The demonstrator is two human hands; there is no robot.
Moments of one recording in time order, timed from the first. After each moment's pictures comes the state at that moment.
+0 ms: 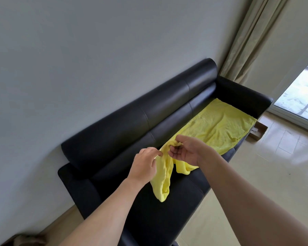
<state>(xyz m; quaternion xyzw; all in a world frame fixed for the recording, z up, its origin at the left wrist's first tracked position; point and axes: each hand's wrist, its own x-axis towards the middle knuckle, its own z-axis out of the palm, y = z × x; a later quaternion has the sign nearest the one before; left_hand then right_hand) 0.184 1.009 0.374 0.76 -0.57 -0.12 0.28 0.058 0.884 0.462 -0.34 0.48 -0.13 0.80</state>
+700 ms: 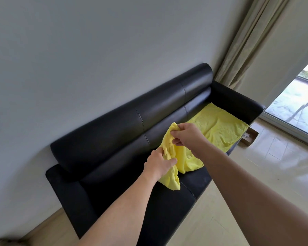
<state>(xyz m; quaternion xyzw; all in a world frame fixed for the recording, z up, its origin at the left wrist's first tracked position) 0.146 0.946 0.379 0.80 -0.37 -0.37 0.29 0.063 0.865 0.497 -0.69 0.49 -0.15 0.51</state>
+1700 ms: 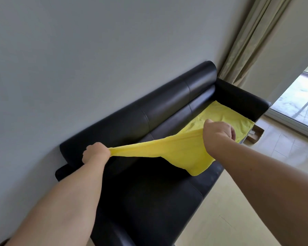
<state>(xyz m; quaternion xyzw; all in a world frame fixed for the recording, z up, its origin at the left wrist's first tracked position) 0.338 1.021 0.390 0.97 -0.14 -0.20 0.00 0.056 0.854 0.517 -0.77 0.54 0.28 -0.19</state>
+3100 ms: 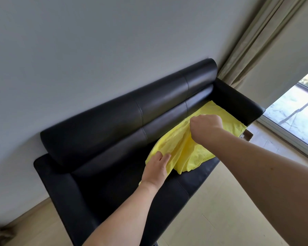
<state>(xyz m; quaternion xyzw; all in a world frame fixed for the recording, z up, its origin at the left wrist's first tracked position) 0.153 0.948 0.288 0.77 -0.55 -0.06 0.33 0.090 0.823 0.507 -0.87 0.40 0.21 -0.21</state>
